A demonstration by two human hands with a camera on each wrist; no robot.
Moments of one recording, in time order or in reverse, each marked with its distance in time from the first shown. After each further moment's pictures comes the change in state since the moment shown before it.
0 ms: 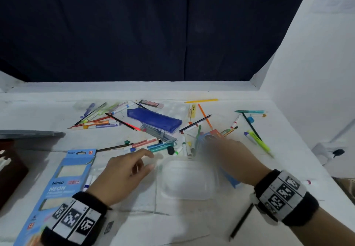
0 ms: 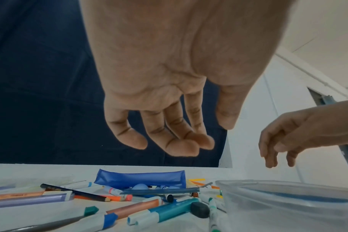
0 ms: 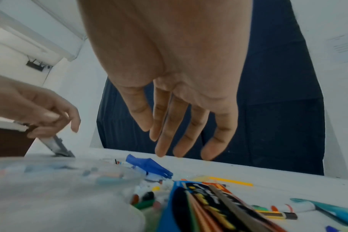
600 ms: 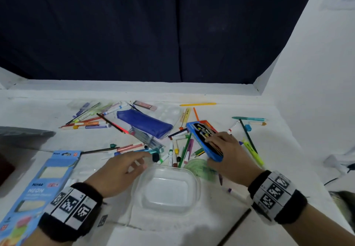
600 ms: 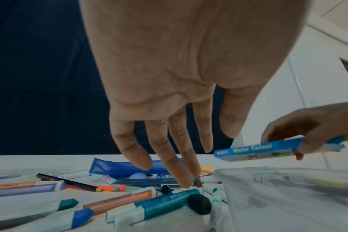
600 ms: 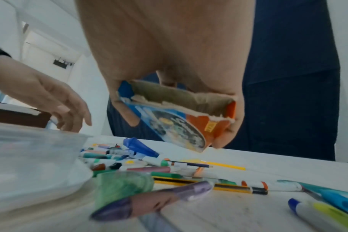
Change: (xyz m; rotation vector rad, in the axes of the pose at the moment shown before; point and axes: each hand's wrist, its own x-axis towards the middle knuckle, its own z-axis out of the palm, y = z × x) left_hand 0.053 0.018 0.033 0.010 -0.105 -0.071; right_hand 0.035 0.077 -0.011 0.019 0.016 -0.065
